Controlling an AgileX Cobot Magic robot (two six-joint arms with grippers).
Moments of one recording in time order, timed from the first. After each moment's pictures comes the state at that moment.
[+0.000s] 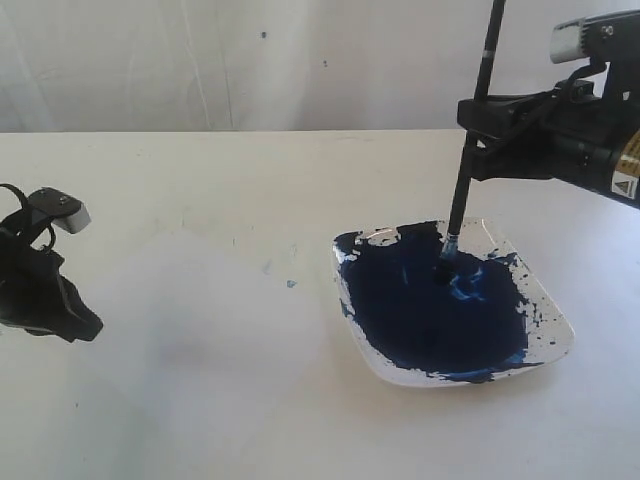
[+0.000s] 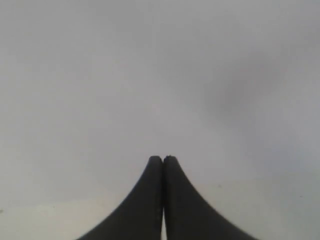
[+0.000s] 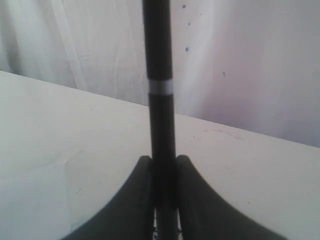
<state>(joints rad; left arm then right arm) -0.03 1.67 -0.85 -0.68 0.72 1.16 0.23 1.39 -0.70 -0.90 -0.63 0.74</state>
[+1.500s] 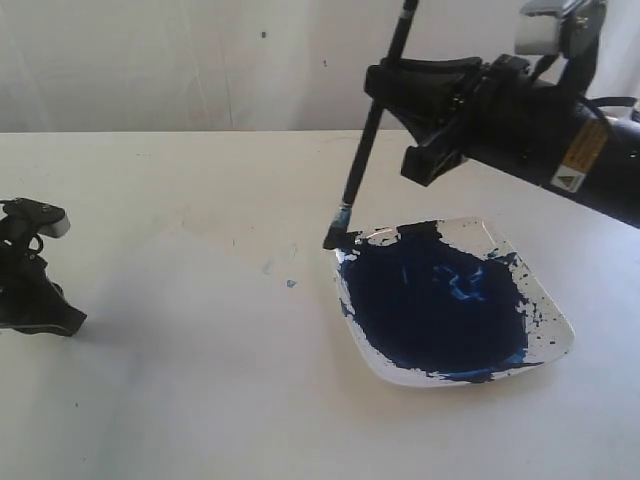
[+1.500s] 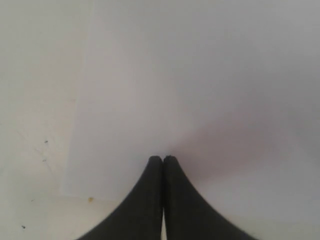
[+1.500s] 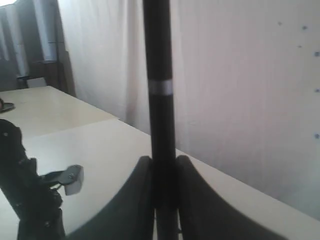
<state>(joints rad) 0.02 1.77 -0.85 -0.66 0.51 1.05 0.35 1.48 -0.74 -0.90 -1.04 0.66</state>
